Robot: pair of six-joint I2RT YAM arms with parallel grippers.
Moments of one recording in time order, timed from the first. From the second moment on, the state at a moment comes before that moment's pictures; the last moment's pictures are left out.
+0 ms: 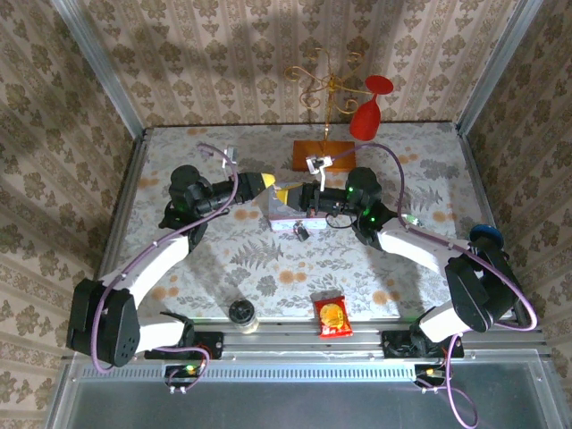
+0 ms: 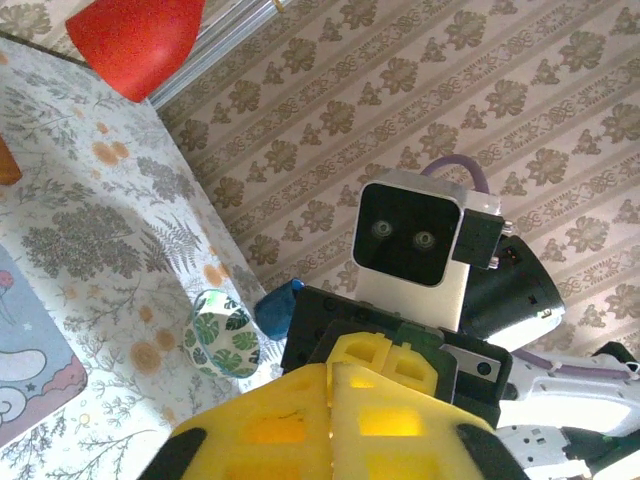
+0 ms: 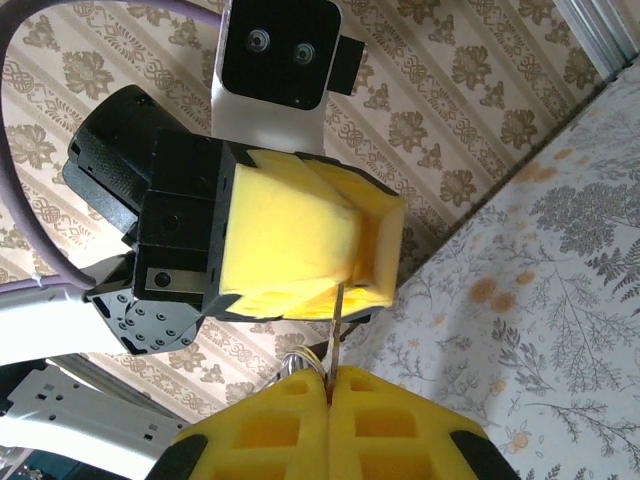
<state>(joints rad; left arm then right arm) -0.39 1.26 0.78 0.54 0.92 -1.01 0.57 1.49 0.88 0.65 -0.74 0.77</state>
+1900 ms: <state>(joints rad) -0.48 1.14 0.94 0.13 0.80 -0.57 0.58 1.42 0.92 0.60 -0.68 0.69</state>
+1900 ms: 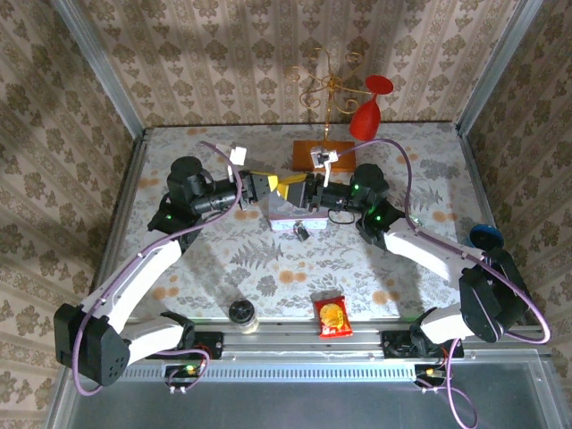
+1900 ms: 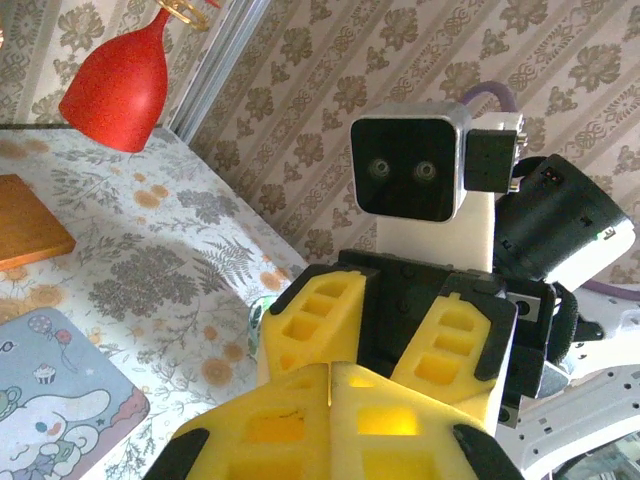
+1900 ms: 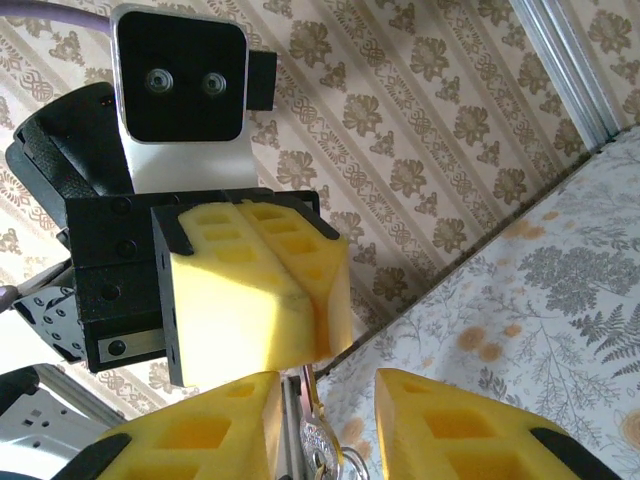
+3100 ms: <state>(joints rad) -0.47 1.15 0.90 0.25 0.83 -0.67 0.59 1.39 0.87 0.61 -0.68 0.69</state>
